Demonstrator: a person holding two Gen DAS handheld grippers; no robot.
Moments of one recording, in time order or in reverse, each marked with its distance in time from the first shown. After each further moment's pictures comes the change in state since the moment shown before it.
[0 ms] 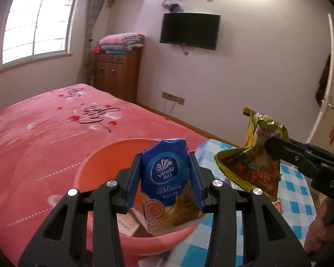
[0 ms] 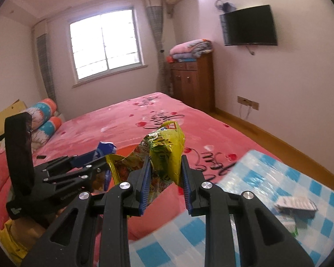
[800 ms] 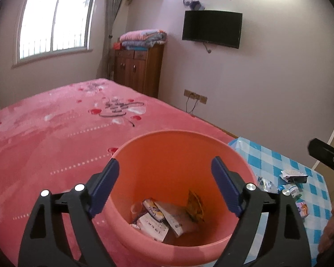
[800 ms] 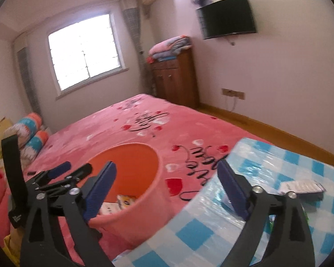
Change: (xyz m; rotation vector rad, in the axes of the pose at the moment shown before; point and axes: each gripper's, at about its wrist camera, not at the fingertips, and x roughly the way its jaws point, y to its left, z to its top) left arm 0.018 0.032 -0.021 -0.011 -0.013 0.126; right arm 0.020 -0.029 -0.025 0.150 -0.026 -0.102
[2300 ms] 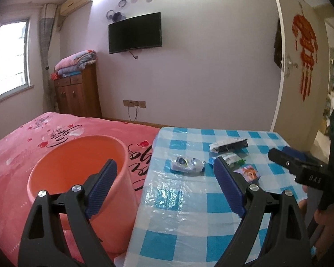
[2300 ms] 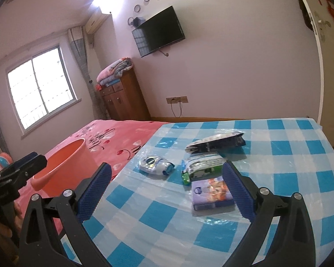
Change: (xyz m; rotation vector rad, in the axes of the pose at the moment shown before) left arm -0.062 -0.134 -0.050 0.309 -0.044 -0.319; right arm -0.119 -0.119 -0.116 0.227 -0.149 -0.254
